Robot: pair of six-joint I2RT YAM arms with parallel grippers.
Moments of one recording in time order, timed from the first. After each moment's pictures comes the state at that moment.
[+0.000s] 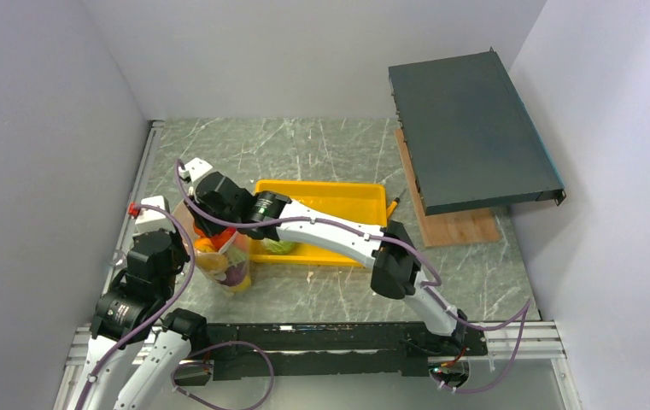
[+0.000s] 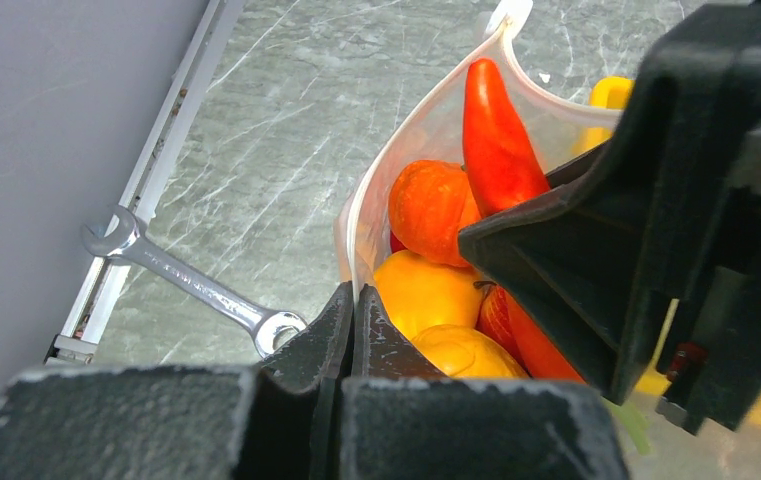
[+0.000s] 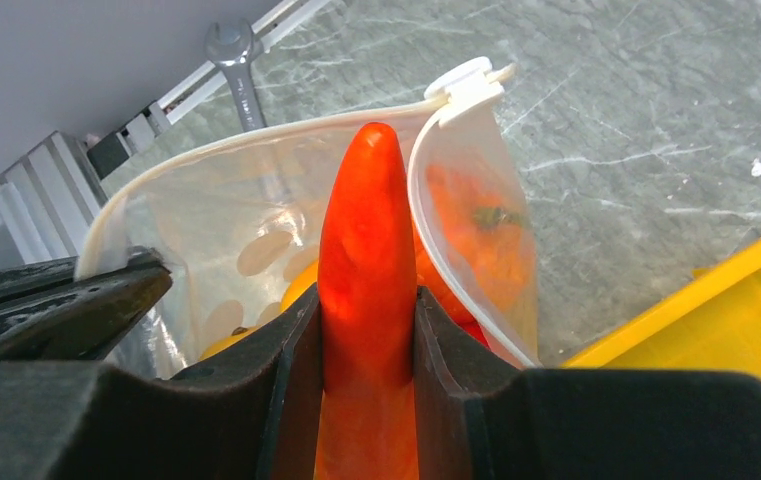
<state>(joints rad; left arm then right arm) -0.34 0.39 0.77 -0.82 -0.52 -0.28 1.20 2.23 2.20 -0.48 0.12 0.28</state>
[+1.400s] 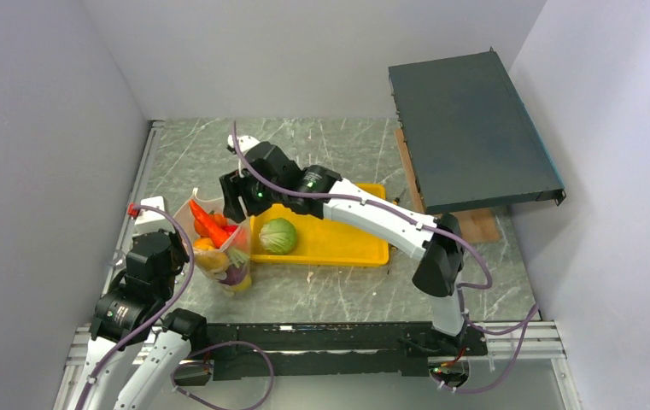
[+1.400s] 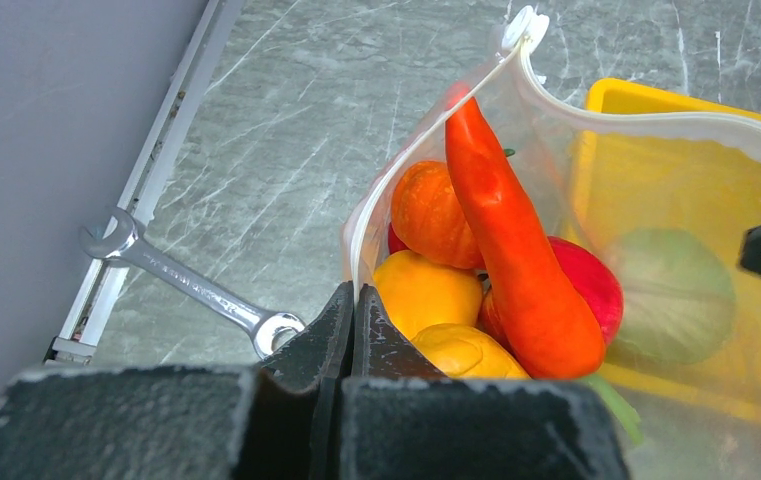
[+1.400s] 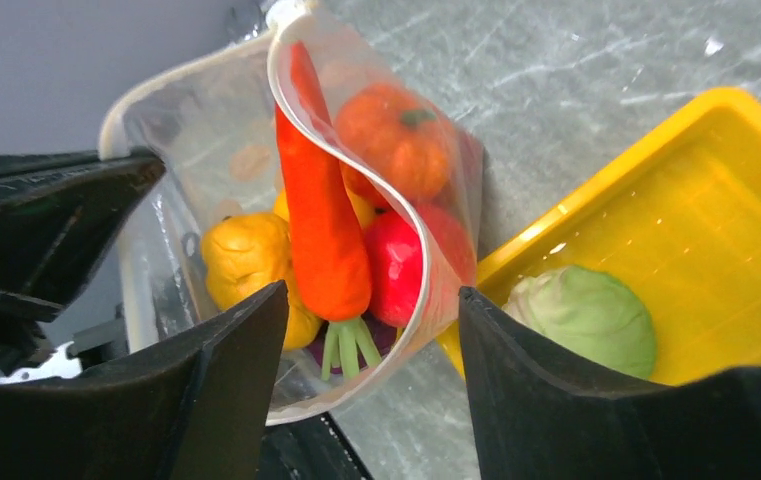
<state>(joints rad) -0.34 0.38 0.77 -0.82 -0.52 -0.27 1.06 1.94 1.96 -0.56 -0.06 0.42</state>
